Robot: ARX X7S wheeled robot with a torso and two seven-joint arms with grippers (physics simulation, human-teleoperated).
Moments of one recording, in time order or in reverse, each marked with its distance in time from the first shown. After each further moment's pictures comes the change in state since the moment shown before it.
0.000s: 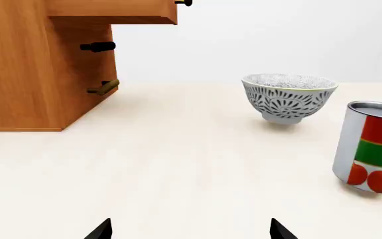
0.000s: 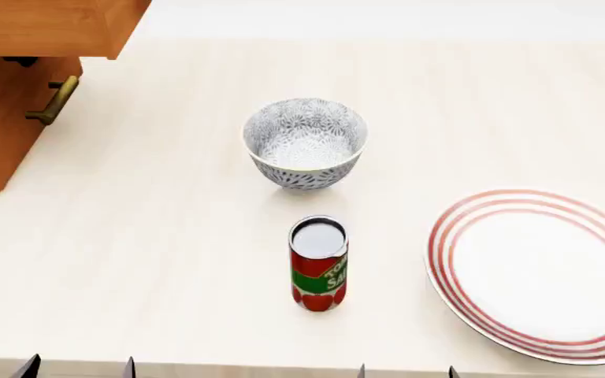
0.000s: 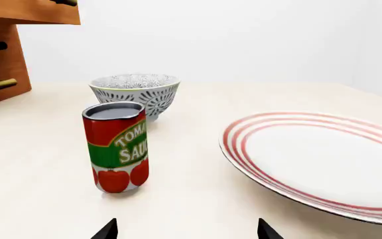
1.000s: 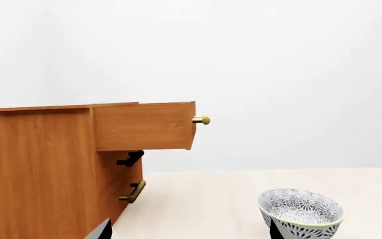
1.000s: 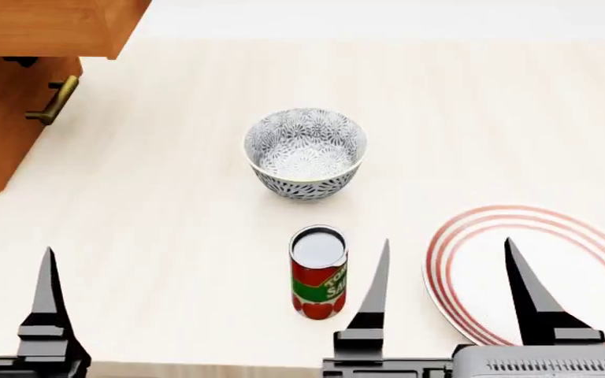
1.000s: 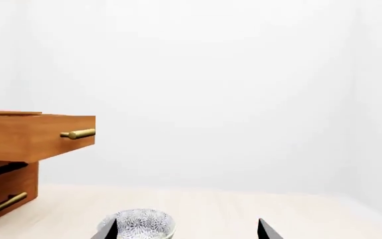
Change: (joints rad) left arm -0.055 -0.114 0.029 0.706 -0.060 -0.502 -0.128; right arm 0.077 0.135 -0.033 -0.685 0.093 0.427 0.086
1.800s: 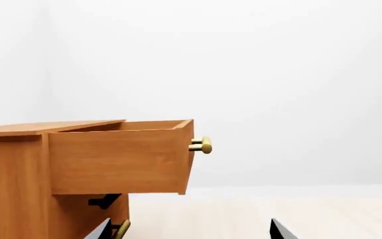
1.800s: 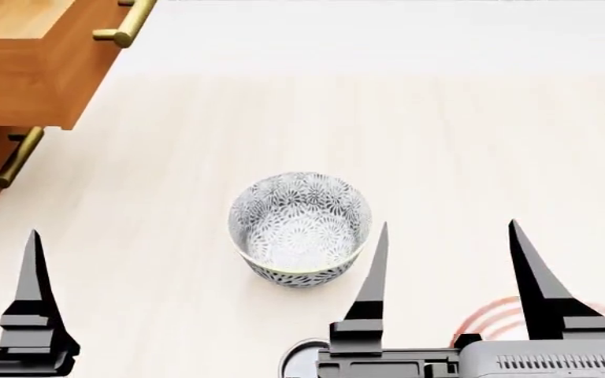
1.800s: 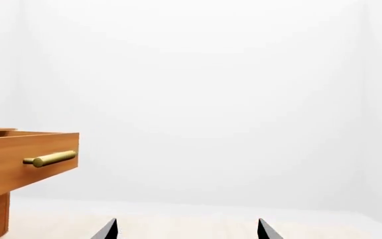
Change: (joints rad) left arm -0.026 -0.039 0.010 0.076 -0.042 -0.048 -0.044; right arm 0.028 0.035 -0.012 -0.077 0.048 0.053 0.036
